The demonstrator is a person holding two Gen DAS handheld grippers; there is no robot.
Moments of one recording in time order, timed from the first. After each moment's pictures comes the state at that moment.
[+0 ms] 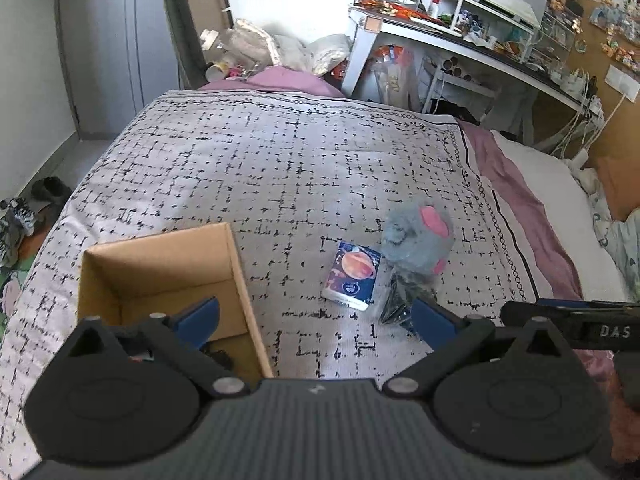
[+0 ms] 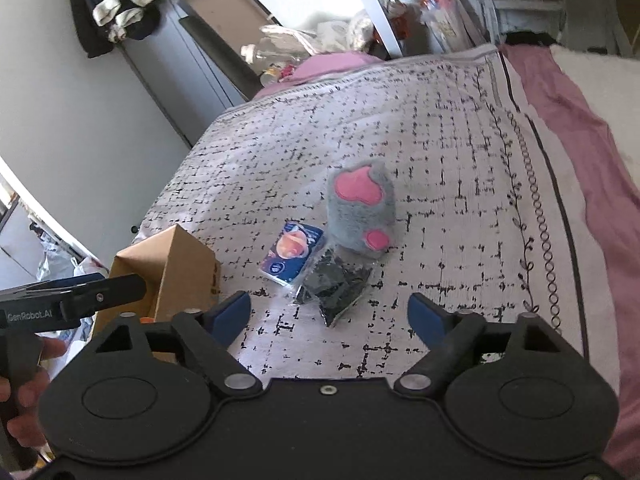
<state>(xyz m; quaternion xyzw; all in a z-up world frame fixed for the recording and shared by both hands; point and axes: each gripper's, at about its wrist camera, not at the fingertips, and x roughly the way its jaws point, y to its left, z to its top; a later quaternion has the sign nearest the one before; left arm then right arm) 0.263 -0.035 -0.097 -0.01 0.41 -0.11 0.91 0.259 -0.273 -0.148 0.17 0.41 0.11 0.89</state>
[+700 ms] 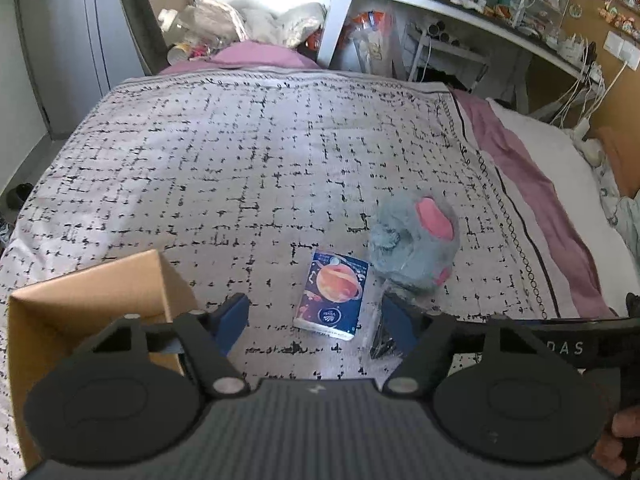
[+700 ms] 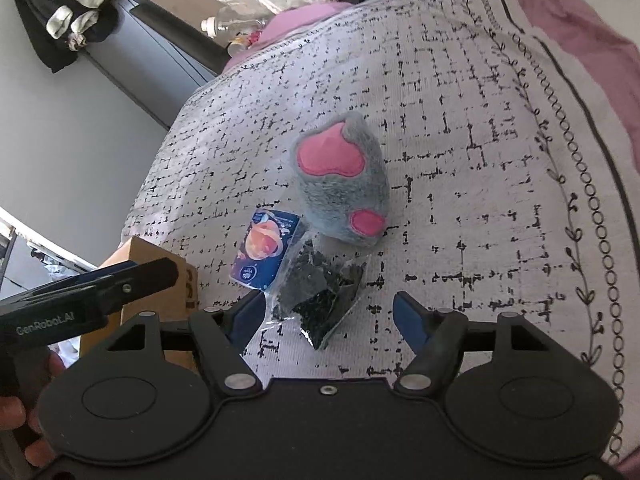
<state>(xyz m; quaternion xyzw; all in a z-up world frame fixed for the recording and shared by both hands) 0.332 -0.078 -0.136 0.02 0.44 -0.13 0.89 0.322 -0.276 -0.205 0.23 0.47 0.11 0.84</state>
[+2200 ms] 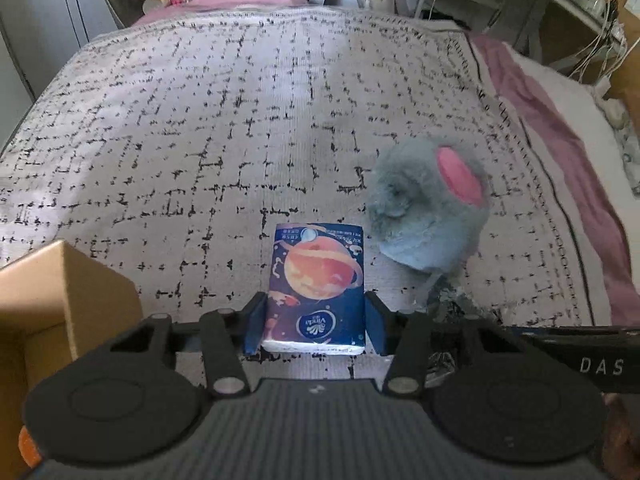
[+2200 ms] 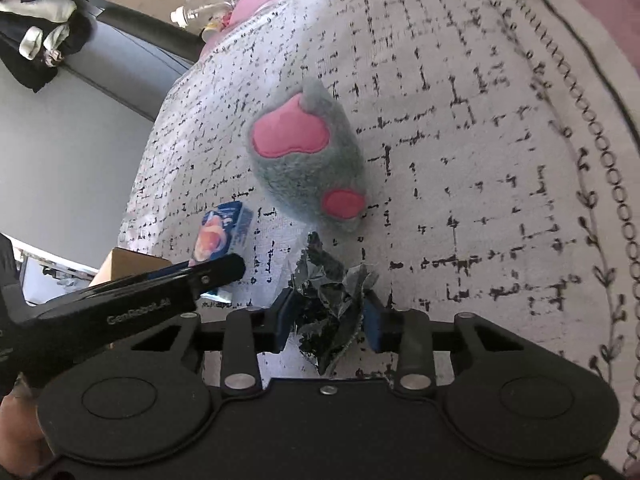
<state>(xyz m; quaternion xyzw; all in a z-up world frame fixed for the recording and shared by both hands) 0.368 -0.111 -0.183 0.03 0.51 -0.13 0.85 0.328 -0.291 -0.219 0.28 0.51 0.11 0.81</state>
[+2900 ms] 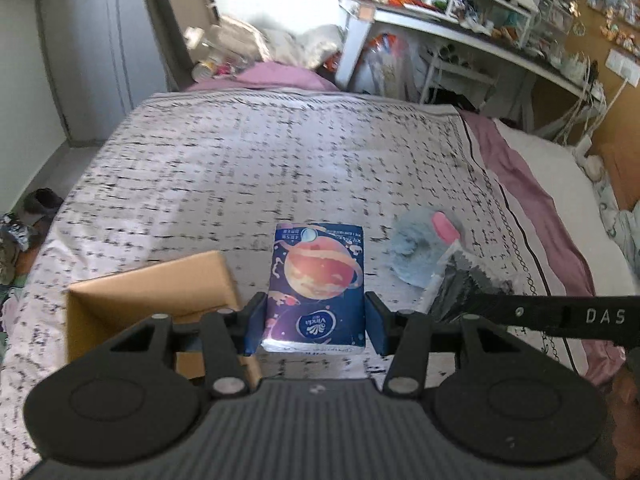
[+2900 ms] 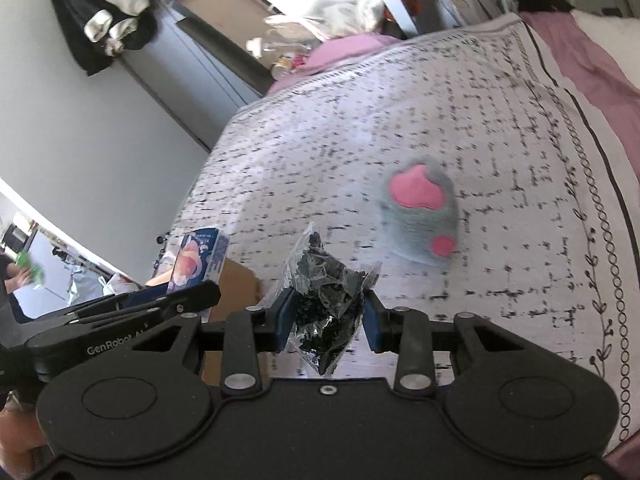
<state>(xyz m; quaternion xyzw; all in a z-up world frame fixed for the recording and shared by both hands) 0.298 -0.037 -0.099 0.01 0.41 -0.11 0.90 0.295 -0.235 -0.128 0.21 0.43 0.14 0.87</state>
